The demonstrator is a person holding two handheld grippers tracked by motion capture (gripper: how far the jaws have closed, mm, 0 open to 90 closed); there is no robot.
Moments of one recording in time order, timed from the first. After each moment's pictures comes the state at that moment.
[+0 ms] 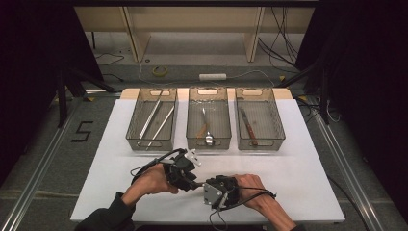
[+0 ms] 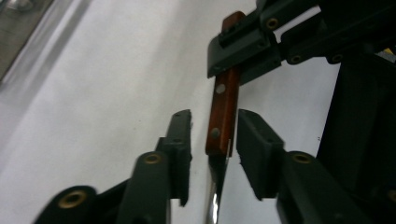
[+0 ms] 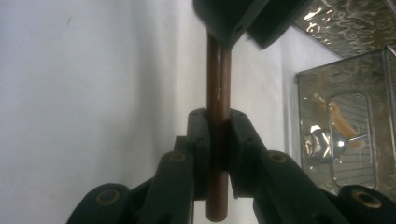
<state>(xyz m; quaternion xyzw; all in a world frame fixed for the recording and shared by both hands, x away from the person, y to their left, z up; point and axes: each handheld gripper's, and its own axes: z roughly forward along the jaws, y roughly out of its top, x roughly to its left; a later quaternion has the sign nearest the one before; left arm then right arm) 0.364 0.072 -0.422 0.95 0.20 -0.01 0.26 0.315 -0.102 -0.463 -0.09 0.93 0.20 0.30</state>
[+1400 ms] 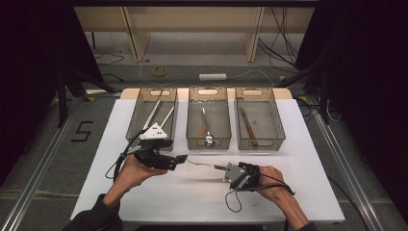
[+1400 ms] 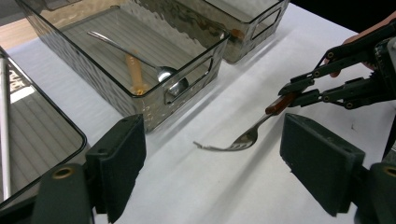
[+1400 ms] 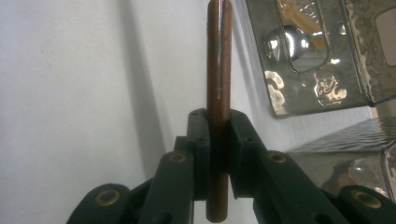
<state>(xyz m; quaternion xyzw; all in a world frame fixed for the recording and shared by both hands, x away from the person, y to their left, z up) 0.372 0.139 -0.382 0.83 0.34 0.11 0.44 0.348 -0.156 -0.453 0.05 0.93 0.19 0.30</state>
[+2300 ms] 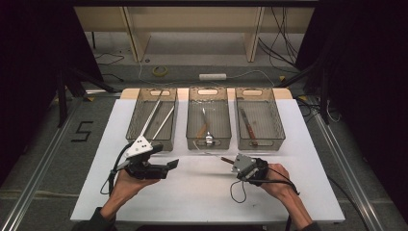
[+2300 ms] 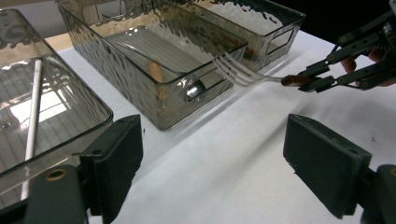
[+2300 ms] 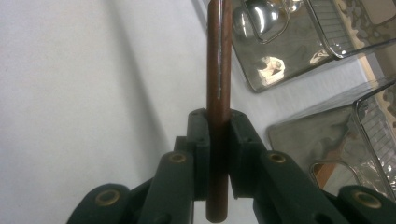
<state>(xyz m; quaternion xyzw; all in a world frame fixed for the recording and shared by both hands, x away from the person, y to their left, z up) 0.350 0.167 -0.415 0.78 0.36 0.16 0.50 0.360 -0.177 -0.445 0.12 0.93 0.21 0.29</state>
